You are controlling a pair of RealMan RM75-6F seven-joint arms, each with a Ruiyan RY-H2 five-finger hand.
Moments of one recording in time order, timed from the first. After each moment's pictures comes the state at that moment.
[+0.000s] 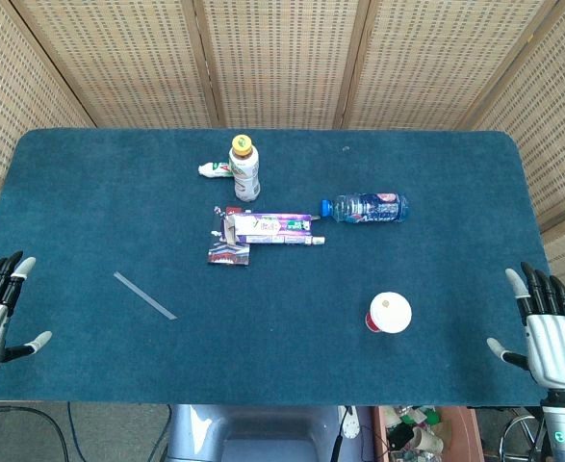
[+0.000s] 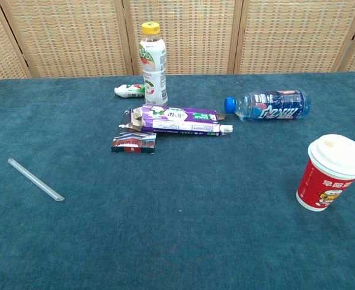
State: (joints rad) left arm -0.09 -1.00 -0.04 -1.85 1.53 1.50 0.17; right arm 0.07 -1.09 0.09 -1.76 -1.47 1.52 -0.18
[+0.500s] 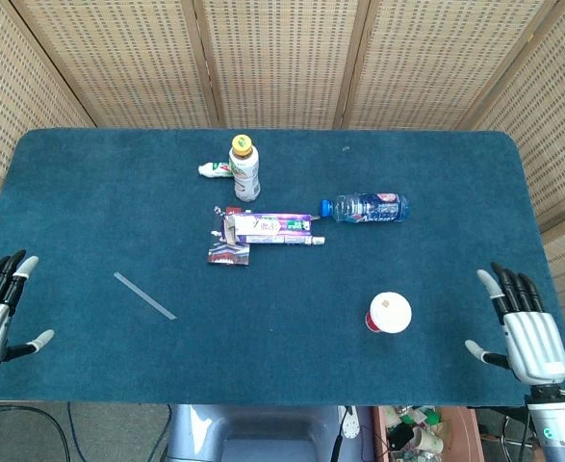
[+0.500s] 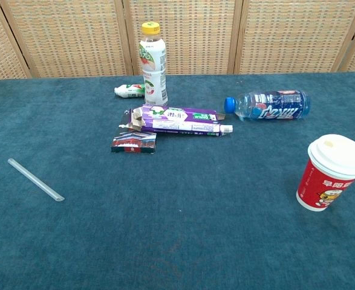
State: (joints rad) left arm -0.10 -1.01 -0.05 -1.82 1.53 1.50 0.15; right arm 0.13 -1.06 0.07 -1.77 -1.56 1.43 -0.06
